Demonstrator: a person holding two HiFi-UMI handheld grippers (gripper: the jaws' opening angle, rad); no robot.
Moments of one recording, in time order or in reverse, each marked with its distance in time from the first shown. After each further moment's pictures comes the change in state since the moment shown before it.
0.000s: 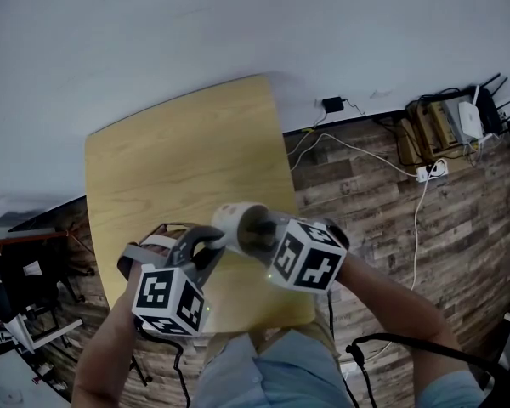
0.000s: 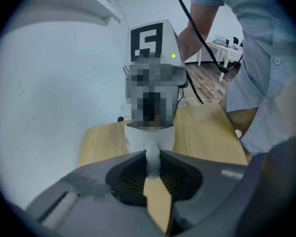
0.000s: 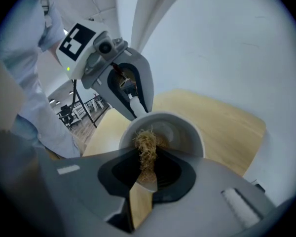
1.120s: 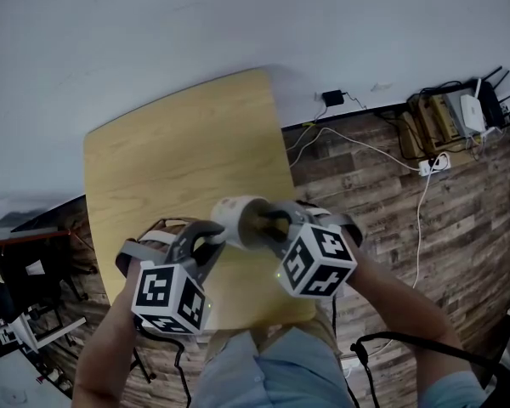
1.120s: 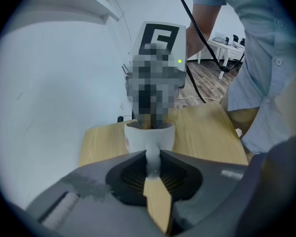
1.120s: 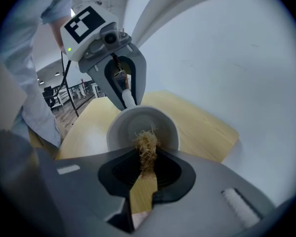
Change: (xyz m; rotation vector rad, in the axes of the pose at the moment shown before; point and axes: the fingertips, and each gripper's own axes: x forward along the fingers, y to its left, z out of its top) left arm 0.001 0.003 0.005 0.016 0.023 0.002; right arm -0.022 -0.028 -0.012 -0.119 0.021 -0.242
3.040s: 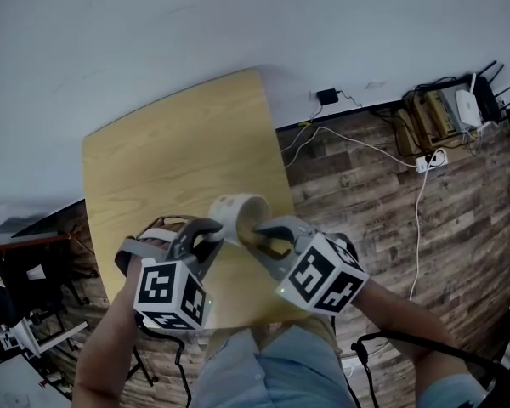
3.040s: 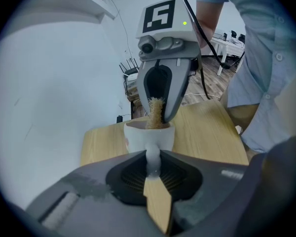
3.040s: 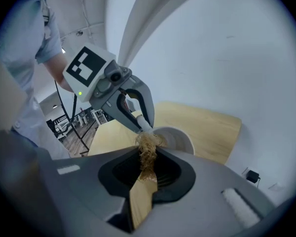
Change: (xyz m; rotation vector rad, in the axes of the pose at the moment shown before) left arm 0.004 -0.001 0.004 0.032 0.029 -0.002; right arm -0.033 0.028 0.024 0.259 -0.161 0.080
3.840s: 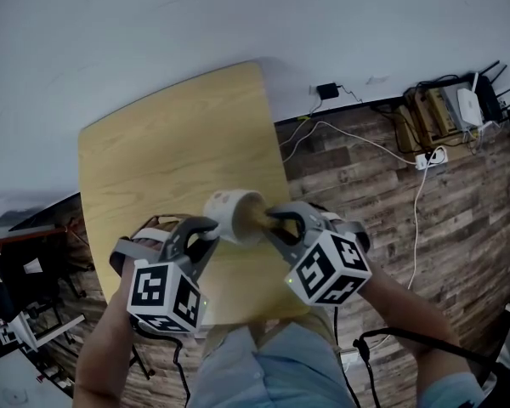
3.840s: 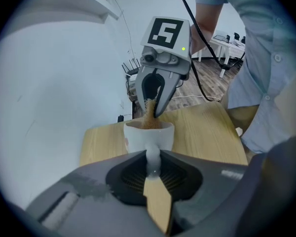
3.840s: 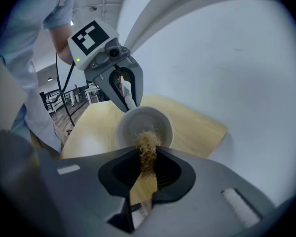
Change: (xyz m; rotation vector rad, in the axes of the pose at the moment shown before) left arm -0.003 -0.002 0.000 -0.033 -0.008 0.015; right arm -0.006 -0.034 -0.028 -0.200 0.086 -0.143
